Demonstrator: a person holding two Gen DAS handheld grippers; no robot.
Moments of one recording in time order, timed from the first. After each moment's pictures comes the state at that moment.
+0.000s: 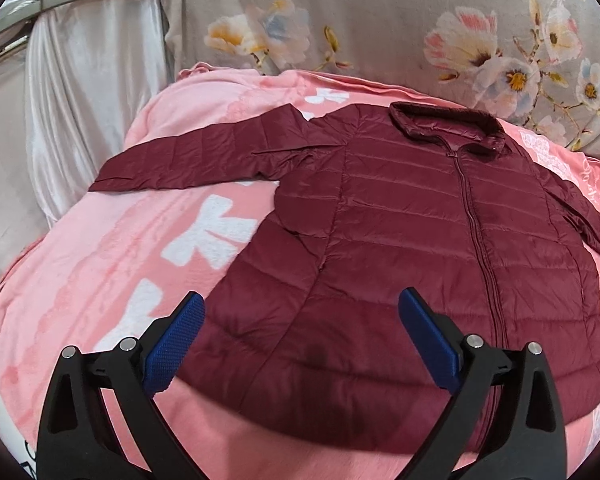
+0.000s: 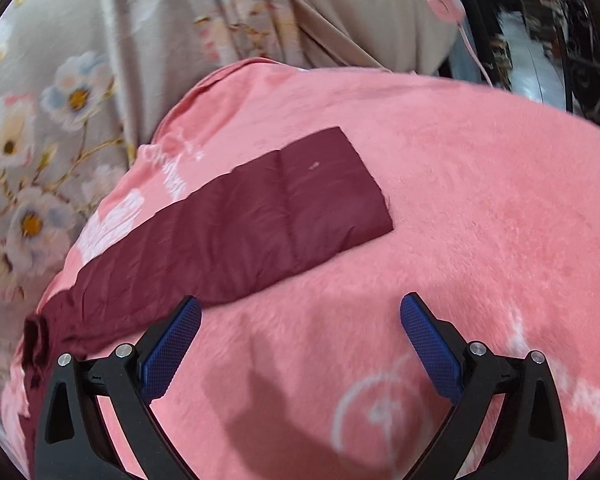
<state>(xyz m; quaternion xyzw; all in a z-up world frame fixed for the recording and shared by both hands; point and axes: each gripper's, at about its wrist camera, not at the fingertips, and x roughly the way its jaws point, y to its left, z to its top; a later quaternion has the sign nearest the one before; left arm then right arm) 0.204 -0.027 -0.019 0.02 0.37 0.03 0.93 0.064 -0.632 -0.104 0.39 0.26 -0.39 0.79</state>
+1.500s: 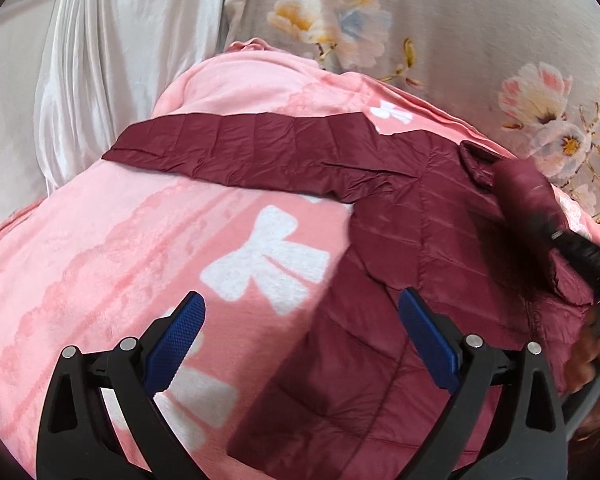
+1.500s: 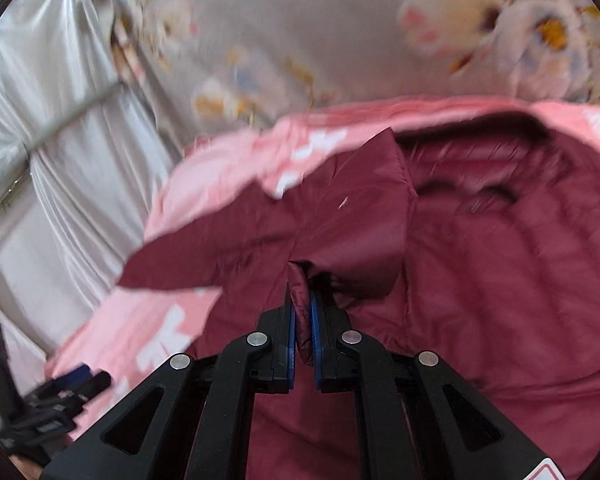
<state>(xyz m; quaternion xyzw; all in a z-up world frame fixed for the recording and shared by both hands) 0.256 0.071 -0.027 -0.08 0.37 0.06 0.92 0.396 -0.170 -0.041 0.18 0.36 0.18 0.90</state>
